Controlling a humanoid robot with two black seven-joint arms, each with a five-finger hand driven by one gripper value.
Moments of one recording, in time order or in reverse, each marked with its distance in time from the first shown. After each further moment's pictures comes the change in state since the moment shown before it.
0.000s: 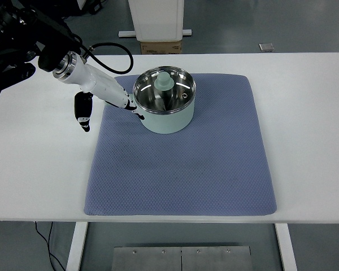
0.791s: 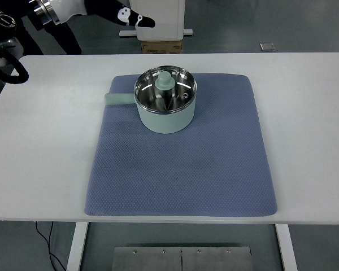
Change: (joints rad) left arm 0.105 -0.012 -0.014 0.114 -1.423 0.292 0.000; right arm 0.000 0.000 0.000 0.001 0.000 0.000 0.000
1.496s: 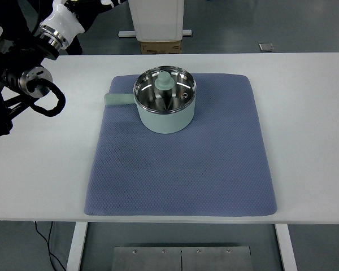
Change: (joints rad) left arm 0.266 -0.145 -0.189 0.161 -0.413 0.172 0.000; right arm 0.000 0.000 0.000 0.000 0.000 0.000 0.000
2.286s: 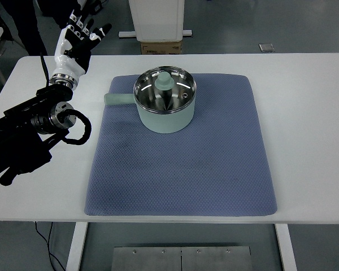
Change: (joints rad) left arm 0.246 -0.192 -0.257 0.217 -0.096 0.098 0.000; right arm 0.000 0.000 0.000 0.000 0.000 0.000 0.000
